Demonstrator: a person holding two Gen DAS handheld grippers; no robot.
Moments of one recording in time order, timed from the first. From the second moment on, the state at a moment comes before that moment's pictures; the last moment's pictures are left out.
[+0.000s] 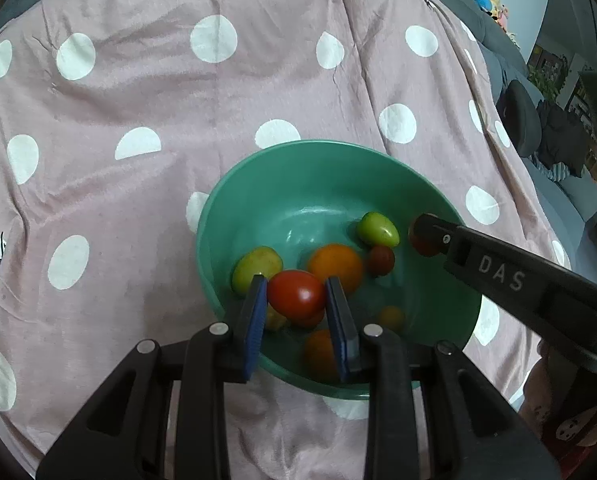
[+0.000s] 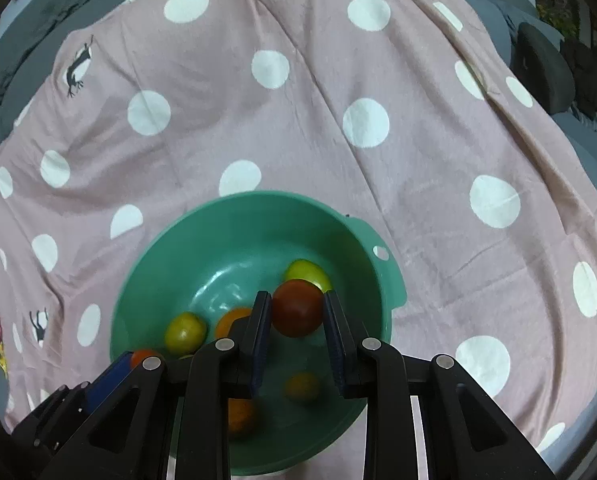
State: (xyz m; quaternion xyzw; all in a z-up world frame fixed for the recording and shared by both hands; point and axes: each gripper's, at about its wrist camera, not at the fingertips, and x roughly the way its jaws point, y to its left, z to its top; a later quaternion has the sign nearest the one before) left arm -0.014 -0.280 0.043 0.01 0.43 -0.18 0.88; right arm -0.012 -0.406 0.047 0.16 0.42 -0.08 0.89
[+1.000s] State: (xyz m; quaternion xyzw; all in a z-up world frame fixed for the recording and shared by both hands) left arm -0.009 -0.288 0.035 0.01 0.44 -0.18 0.88; right arm -0.002 -0.407 0.032 0.14 0.46 -0.10 0.87
